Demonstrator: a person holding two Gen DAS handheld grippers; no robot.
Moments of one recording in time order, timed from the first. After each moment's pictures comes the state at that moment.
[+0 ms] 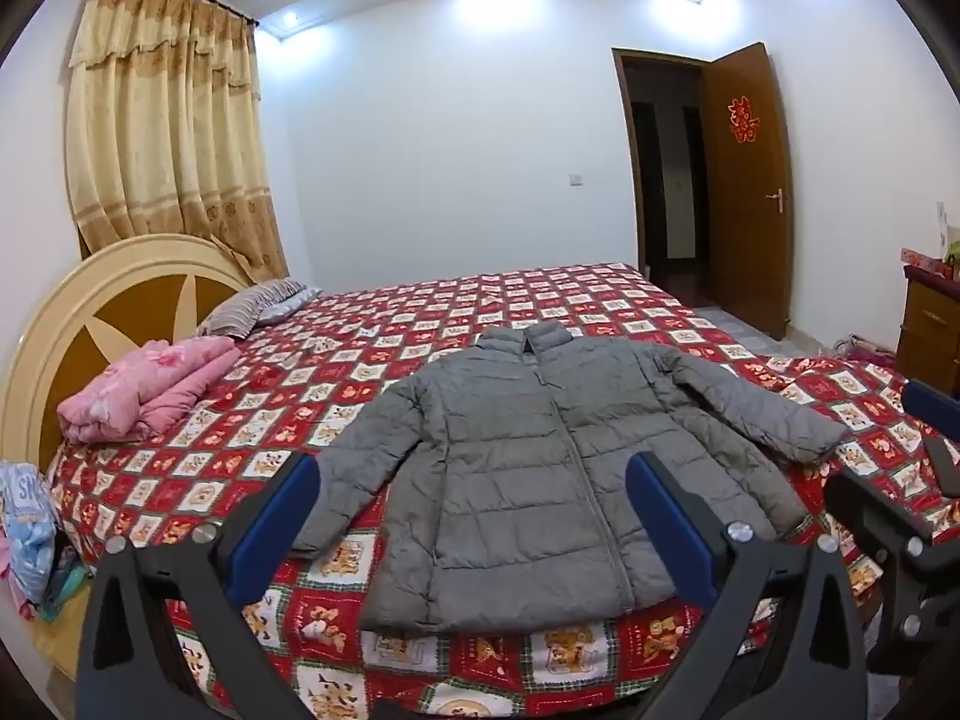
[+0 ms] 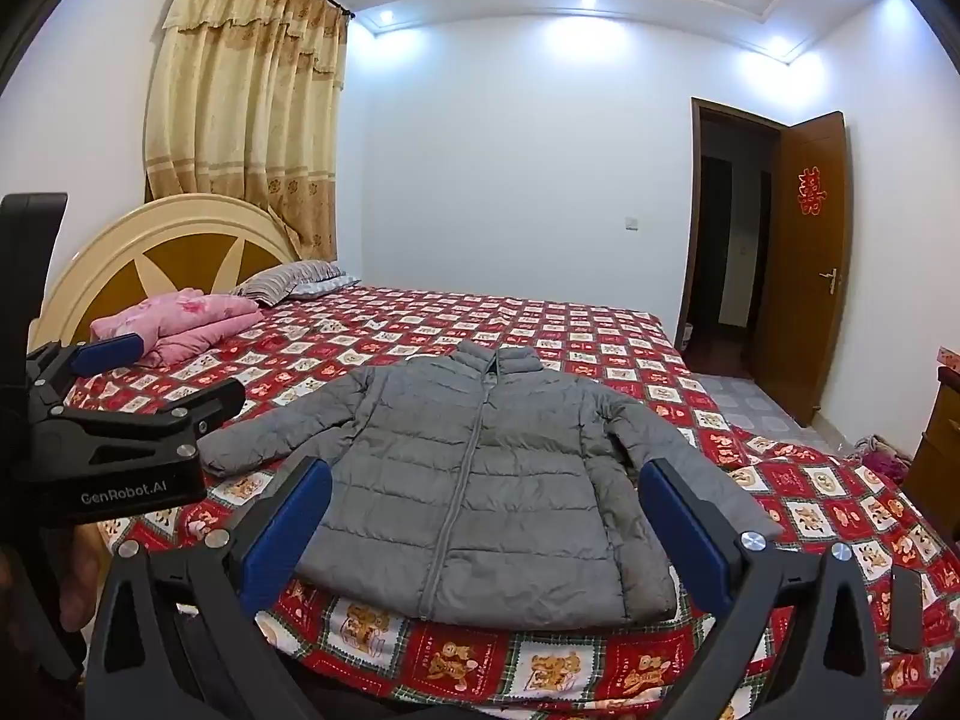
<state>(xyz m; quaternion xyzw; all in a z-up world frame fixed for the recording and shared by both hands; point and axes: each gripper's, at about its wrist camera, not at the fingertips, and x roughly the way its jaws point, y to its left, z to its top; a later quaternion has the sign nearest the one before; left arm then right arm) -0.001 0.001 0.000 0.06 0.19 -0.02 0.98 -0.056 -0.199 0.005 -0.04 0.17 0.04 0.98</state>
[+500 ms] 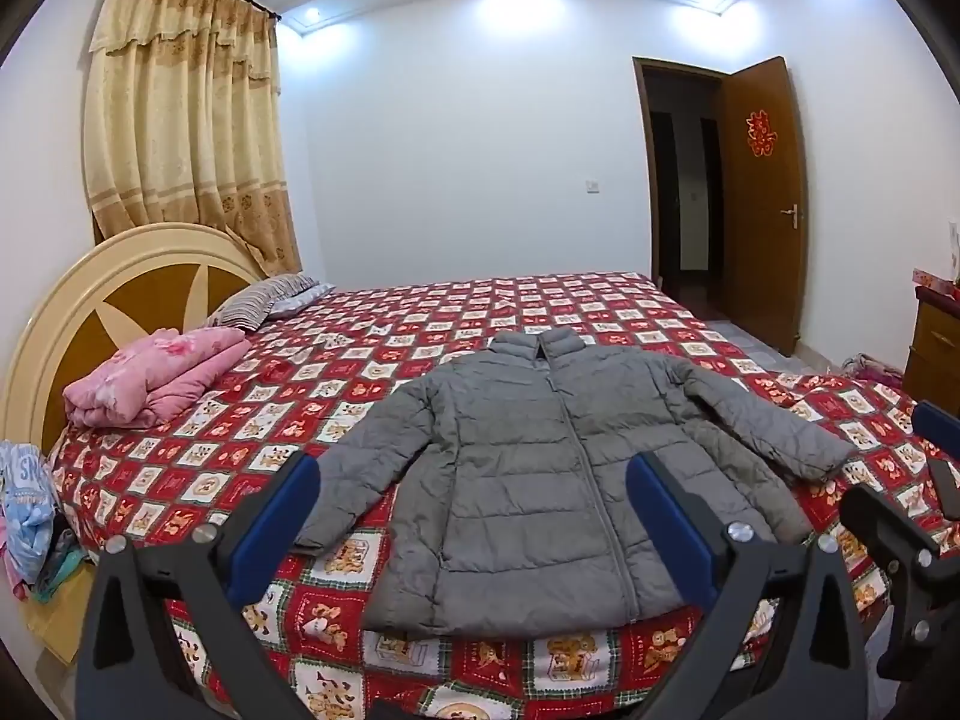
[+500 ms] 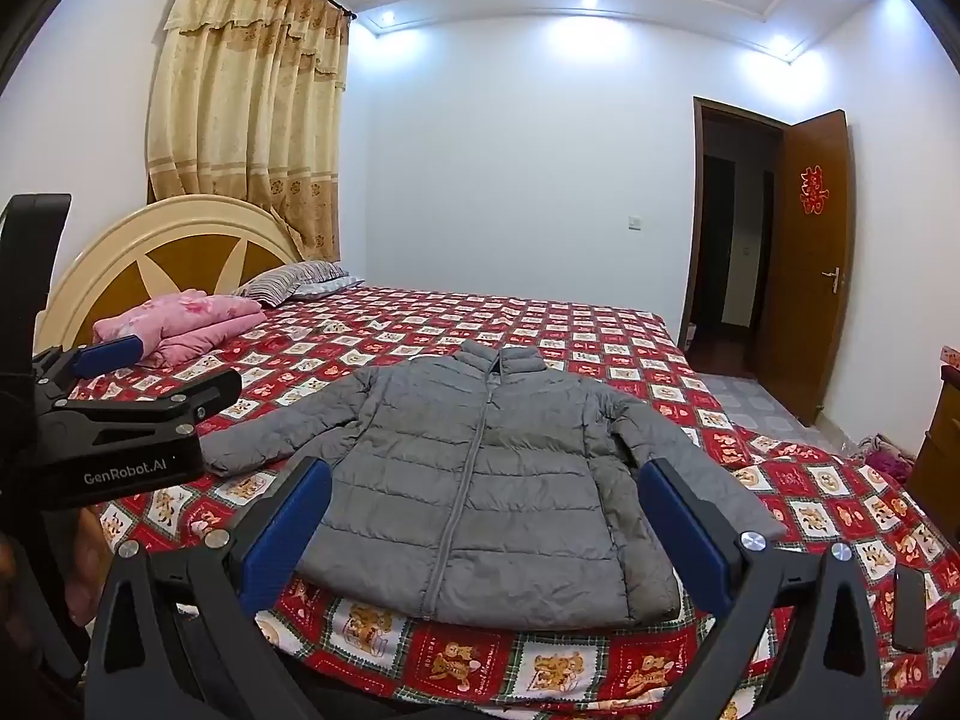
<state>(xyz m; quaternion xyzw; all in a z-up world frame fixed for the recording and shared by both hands) 0.001 -0.011 -0.005 0.04 0.19 0.00 0.98 -0.062 -0.194 0.001 -0.04 0.17 0.04 0.98</state>
